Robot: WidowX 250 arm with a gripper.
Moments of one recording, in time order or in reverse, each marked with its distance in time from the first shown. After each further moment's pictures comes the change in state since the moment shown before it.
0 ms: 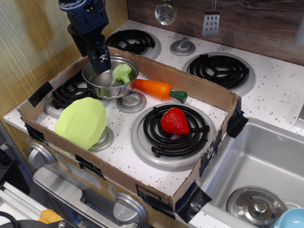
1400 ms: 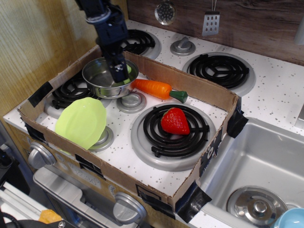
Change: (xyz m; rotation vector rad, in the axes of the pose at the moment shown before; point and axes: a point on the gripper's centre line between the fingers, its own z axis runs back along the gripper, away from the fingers) arm 0.032 -0.003 -0.051 -0.138 -0.014 -0.214
